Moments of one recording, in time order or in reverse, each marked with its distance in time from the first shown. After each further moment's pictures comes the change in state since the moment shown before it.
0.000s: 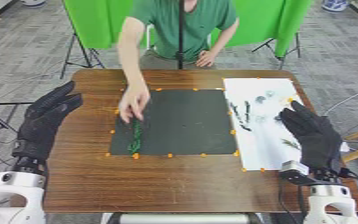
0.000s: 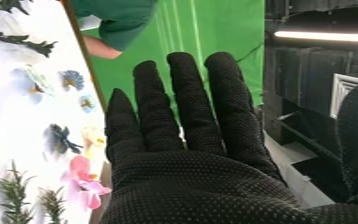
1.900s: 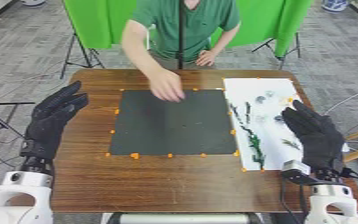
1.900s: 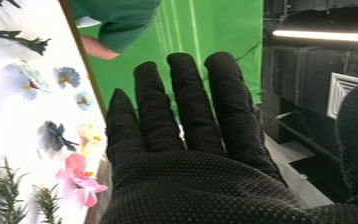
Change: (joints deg) left arm -1.4 -0.6 2.8 0.2 2.2 0.9 0.7; right arm 0.0 0.1 0.4 -0.1 0.0 0.3 -0.3
